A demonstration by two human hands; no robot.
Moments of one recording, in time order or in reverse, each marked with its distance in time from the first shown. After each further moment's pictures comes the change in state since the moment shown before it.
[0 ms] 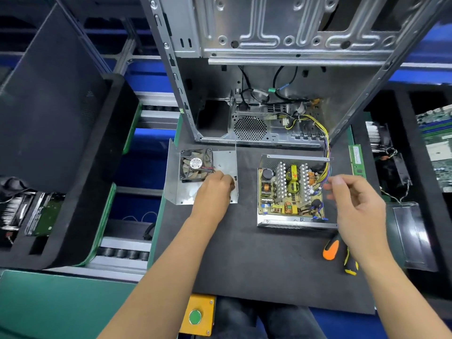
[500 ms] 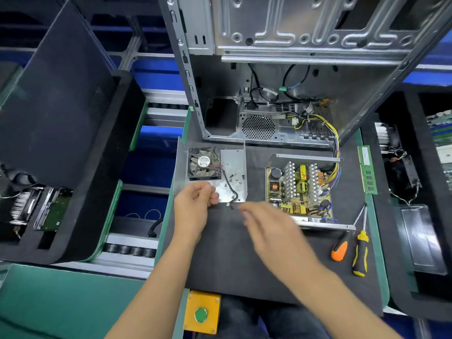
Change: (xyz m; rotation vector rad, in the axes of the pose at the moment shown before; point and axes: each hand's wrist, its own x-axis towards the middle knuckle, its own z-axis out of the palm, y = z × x) left_hand -0.045 -0.032 -0.009 -1.178 0.270 -0.635; right_hand -0.069 -0.032 0.092 -0.464 -0.378 -0.653
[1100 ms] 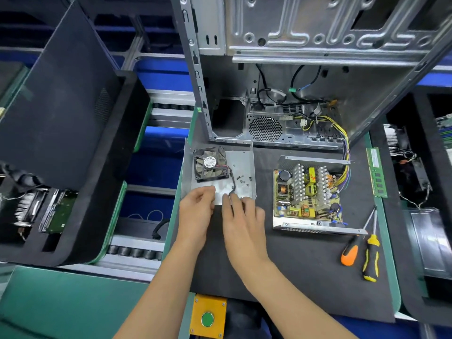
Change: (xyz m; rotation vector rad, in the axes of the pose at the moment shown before) left_hand 0.002 0.001 -0.007 -0.066 -0.006 -0.115; right_hand 0.018 -0.024 0.086 -0.562 -0.226 0.174
